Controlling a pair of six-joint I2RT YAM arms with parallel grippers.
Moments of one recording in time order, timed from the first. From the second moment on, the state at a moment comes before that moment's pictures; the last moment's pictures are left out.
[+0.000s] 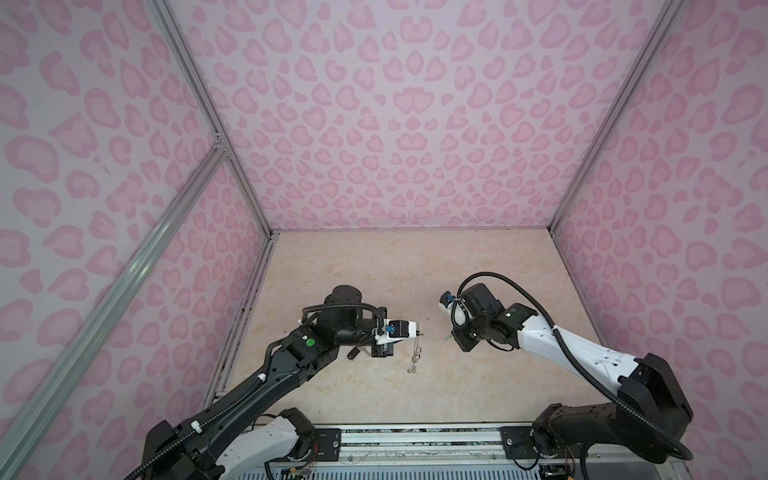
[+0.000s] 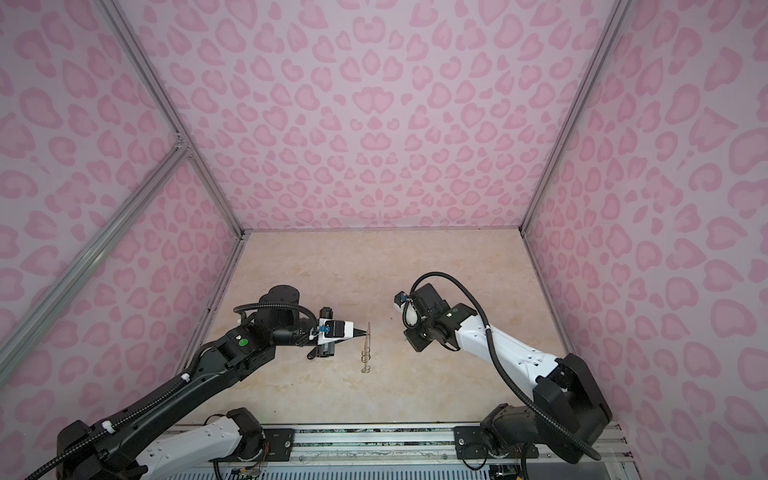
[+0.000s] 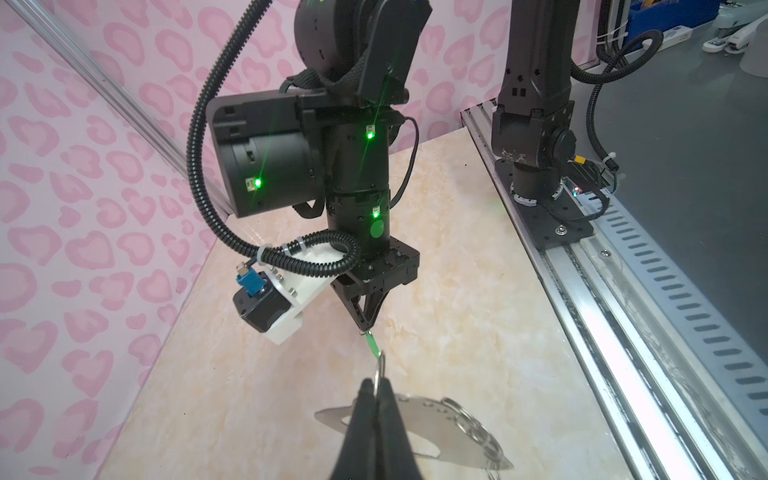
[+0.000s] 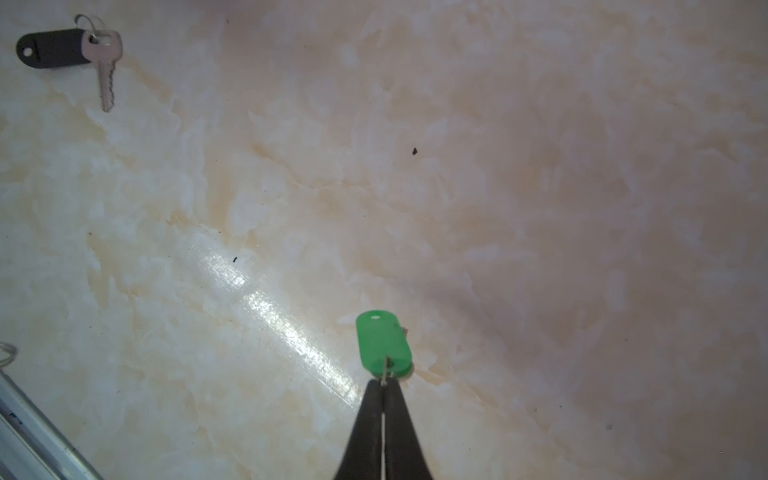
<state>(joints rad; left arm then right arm) -0.70 1.02 0.82 -0.25 0.70 0.70 0.64 1.42 0.92 -0.65 -0.07 -0.03</state>
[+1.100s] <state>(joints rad) -0.70 0.99 0.77 -0.24 0.67 0.65 0.68 1.68 1.04 -0.68 -0.01 0.06</state>
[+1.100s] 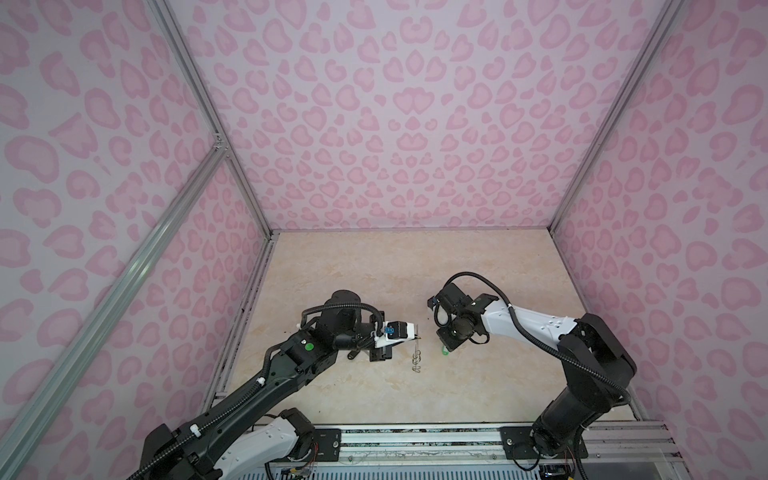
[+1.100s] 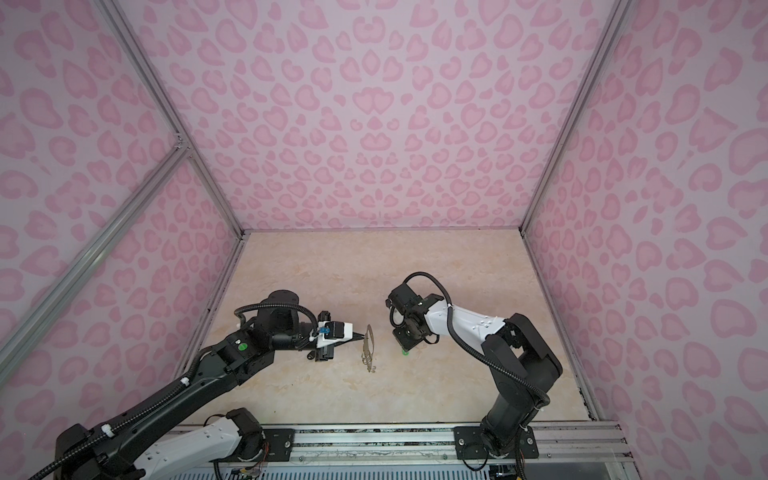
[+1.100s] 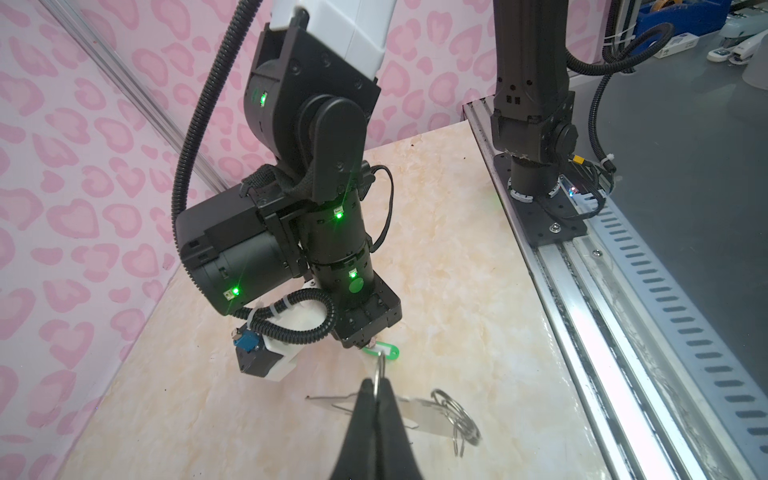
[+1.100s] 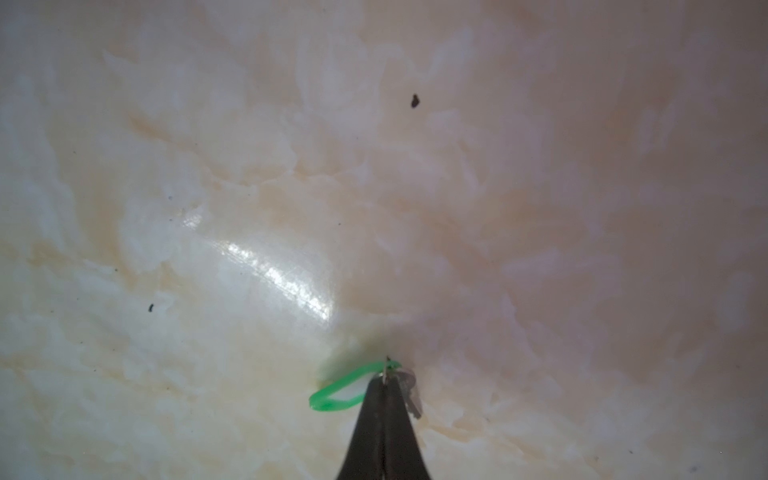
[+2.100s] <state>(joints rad) -0.70 0.98 0.76 -0.24 0.65 0.64 0.66 1.72 1.06 -0.67 0.02 -0.10</state>
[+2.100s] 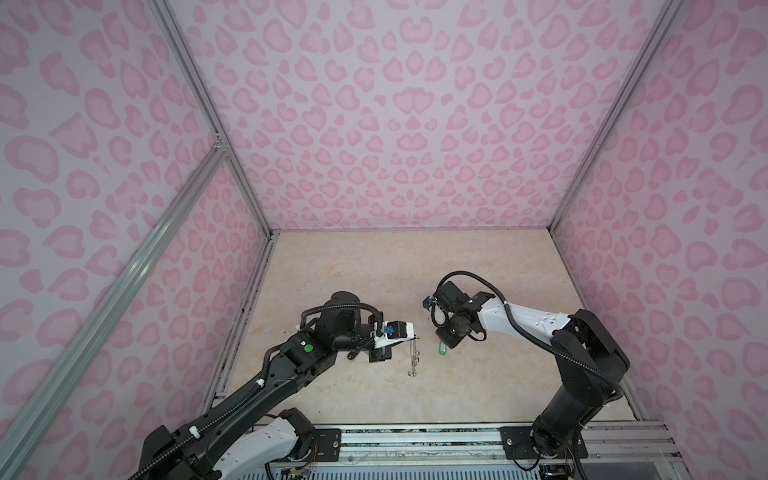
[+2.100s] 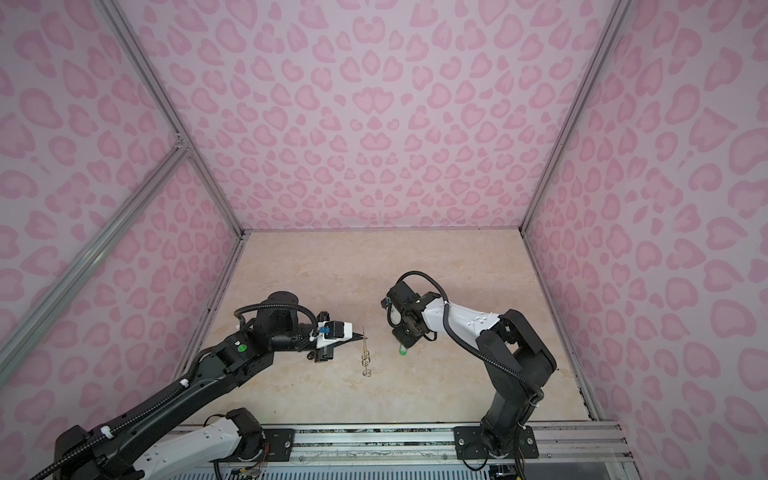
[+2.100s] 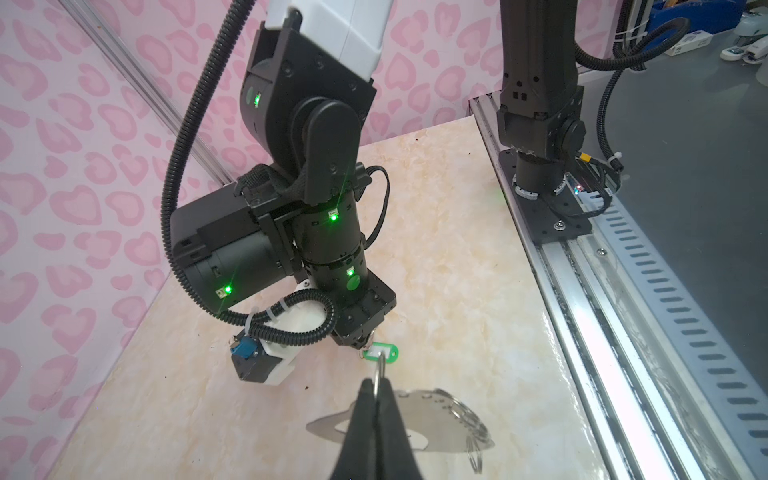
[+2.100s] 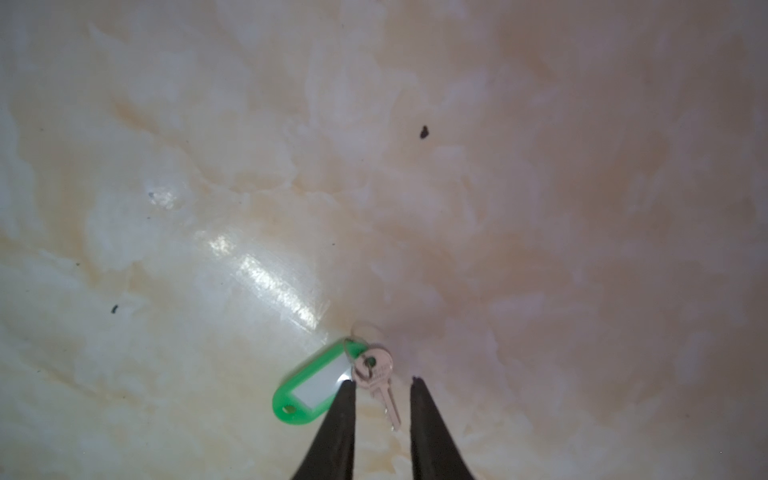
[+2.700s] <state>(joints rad) -0.70 0.98 0.76 -0.25 0.65 0.64 0.66 1.73 1.07 -0.67 -0.03 -0.16</state>
